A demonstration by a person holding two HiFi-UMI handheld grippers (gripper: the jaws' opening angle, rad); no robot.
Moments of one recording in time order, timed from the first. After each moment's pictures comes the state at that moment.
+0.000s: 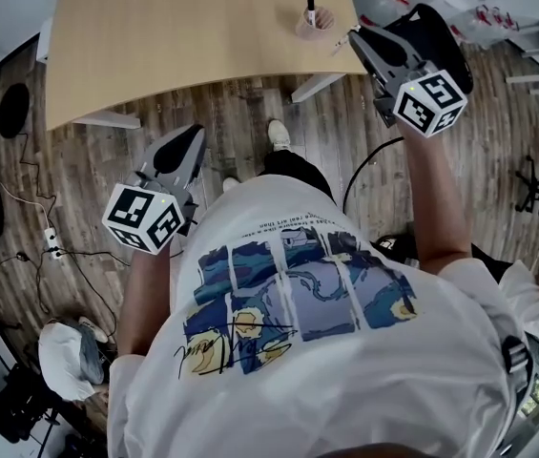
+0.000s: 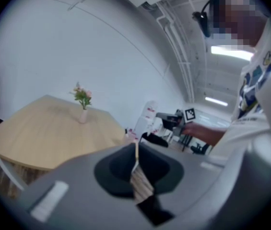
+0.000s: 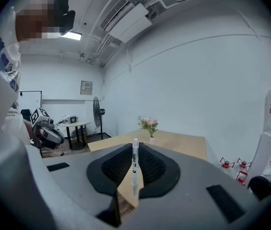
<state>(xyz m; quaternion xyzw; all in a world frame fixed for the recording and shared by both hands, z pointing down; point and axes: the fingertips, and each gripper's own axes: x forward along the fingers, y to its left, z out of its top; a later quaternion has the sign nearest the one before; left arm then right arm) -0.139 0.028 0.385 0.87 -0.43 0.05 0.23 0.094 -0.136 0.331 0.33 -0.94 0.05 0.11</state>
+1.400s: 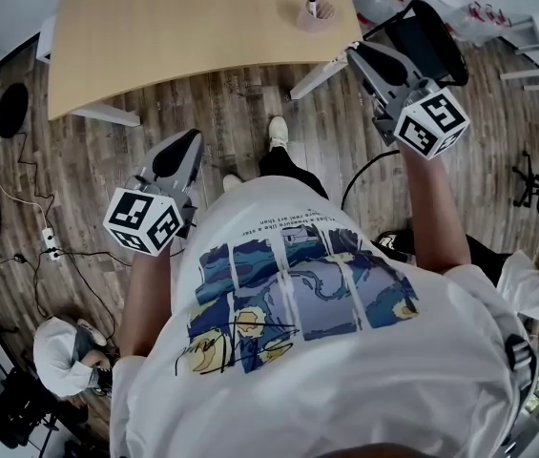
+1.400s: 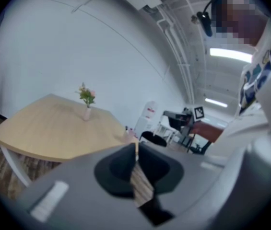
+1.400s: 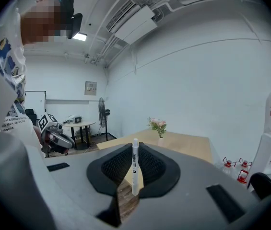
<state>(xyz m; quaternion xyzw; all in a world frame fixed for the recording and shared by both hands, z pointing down) -0.160 0.075 0.394 0.87 -0.43 0.04 0.23 0.070 -0.053 0.313 0.32 -0.94 0.04 0.11</state>
